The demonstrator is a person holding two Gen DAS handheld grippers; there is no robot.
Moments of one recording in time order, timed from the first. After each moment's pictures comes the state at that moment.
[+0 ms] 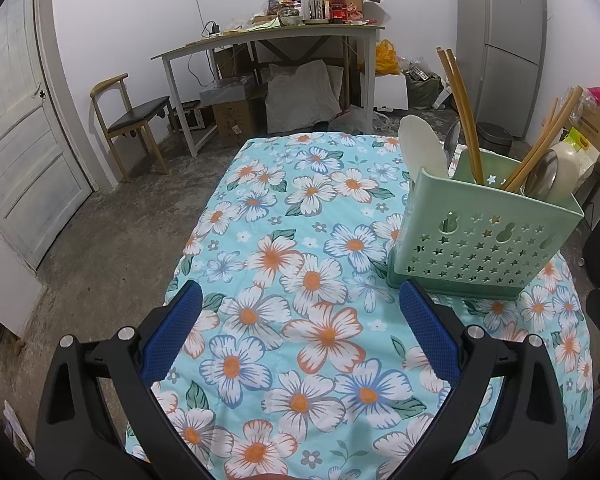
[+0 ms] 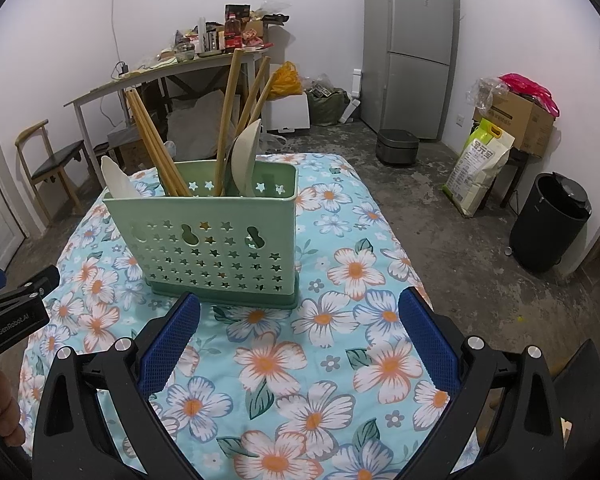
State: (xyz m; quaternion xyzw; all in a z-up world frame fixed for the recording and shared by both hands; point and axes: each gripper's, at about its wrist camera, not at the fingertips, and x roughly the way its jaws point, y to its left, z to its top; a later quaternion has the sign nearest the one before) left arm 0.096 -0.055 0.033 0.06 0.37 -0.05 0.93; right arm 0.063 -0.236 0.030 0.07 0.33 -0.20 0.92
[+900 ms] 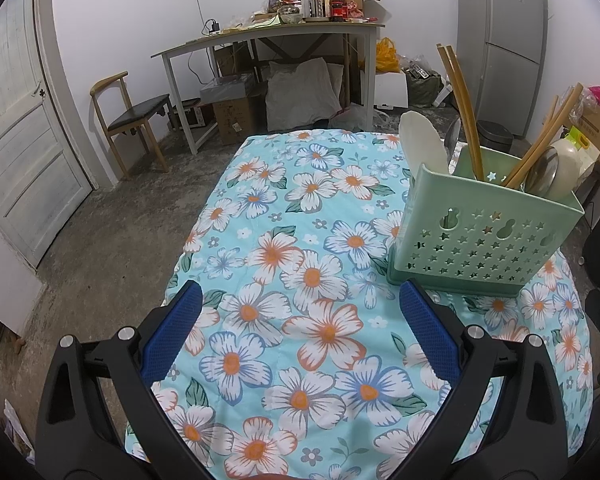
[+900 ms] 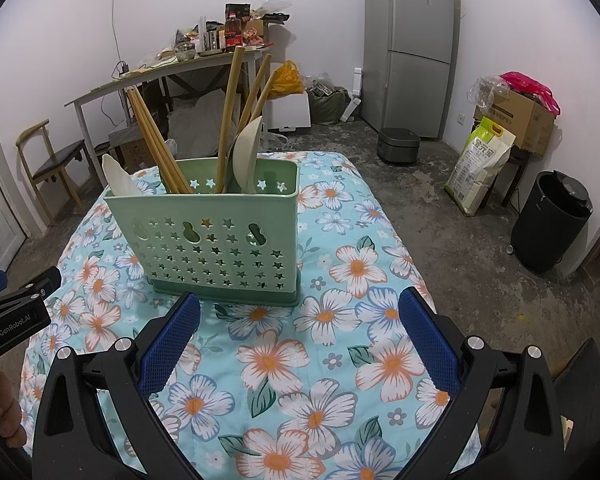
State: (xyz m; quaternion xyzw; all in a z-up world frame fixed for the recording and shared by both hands) left arm 0.097 -0.053 0.032 0.06 0.37 -0.05 0.93; right arm 0.063 -0.236 0.030 0.07 0.33 -0.20 0.92
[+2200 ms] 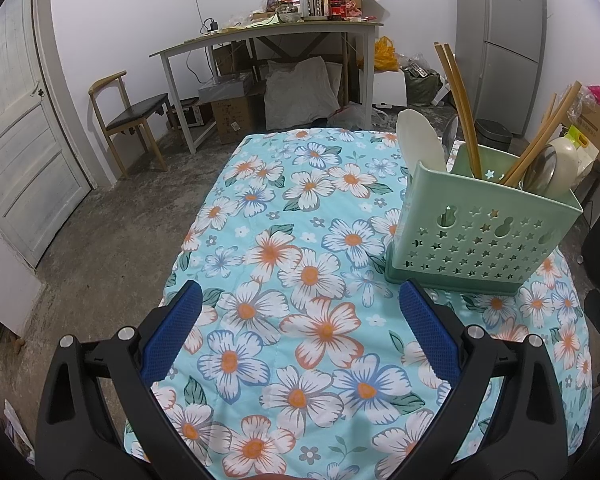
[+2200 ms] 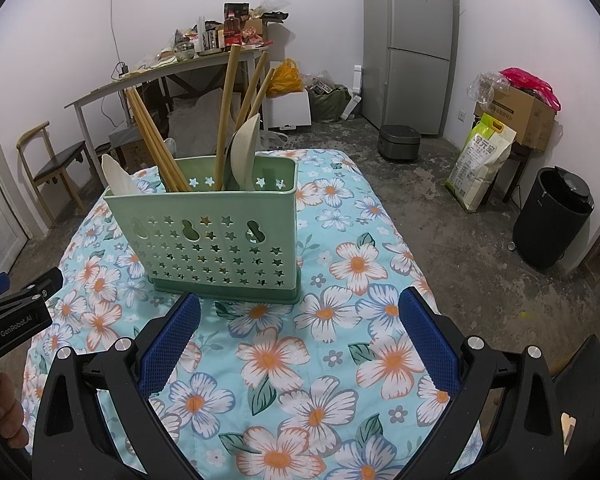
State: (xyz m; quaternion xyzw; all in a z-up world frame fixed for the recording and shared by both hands) left arm 0.098 -0.053 0.033 0.06 0.37 -0.05 0.93; right arm 0.062 -0.232 0.029 0.07 0.33 -0.20 0.92
